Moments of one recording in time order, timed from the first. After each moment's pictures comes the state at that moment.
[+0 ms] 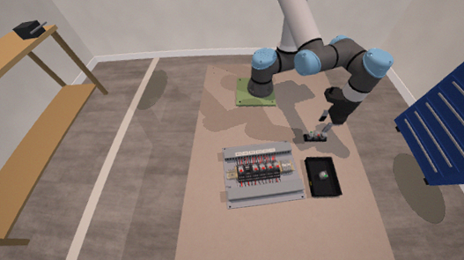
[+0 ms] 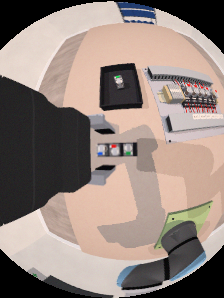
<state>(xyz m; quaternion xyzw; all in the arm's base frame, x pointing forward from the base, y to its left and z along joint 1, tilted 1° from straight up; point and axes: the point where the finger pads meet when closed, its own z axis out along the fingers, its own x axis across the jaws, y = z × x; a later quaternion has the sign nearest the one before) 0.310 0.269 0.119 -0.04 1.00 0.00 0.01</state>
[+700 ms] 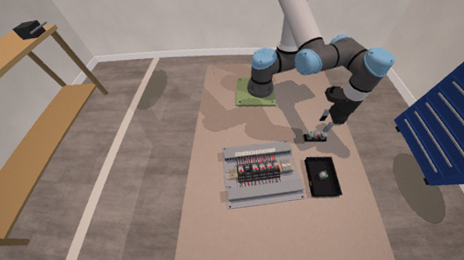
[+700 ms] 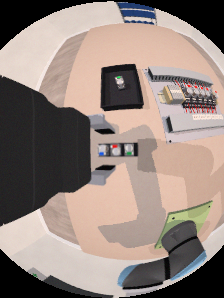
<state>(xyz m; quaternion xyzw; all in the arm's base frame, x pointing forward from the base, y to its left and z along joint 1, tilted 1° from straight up) 0.310 0.271 0.122 -0.04 1.00 0.00 0.01</state>
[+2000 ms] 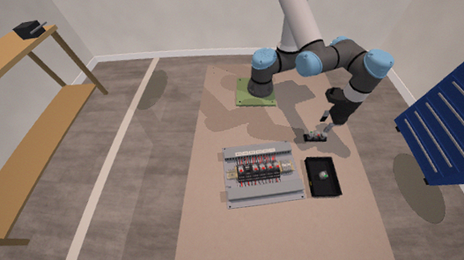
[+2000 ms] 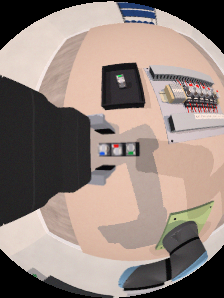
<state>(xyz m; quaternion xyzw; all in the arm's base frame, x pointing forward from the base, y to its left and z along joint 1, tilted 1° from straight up) 0.309 0.274 0.116 -0.04 1.00 0.00 0.01</state>
